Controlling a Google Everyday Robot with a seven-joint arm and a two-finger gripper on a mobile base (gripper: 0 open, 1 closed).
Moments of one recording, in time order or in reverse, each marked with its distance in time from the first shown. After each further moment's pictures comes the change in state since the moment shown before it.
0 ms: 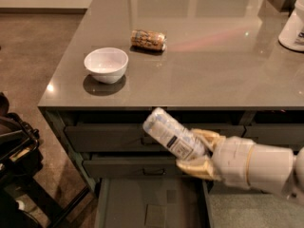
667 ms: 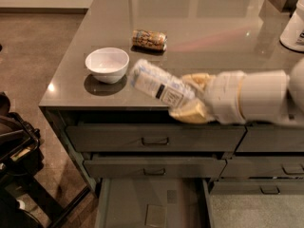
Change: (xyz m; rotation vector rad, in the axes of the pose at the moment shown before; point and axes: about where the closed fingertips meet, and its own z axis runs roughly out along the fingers) arm -0.107 -0.074 0.003 -0.016 0.033 -0.216
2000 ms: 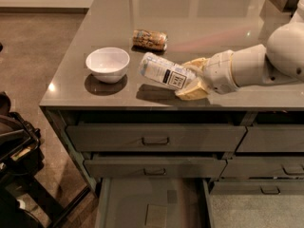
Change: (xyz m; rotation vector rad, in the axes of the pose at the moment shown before) arm 0.044 -0.080 0.047 -0.097 0.031 -0.040
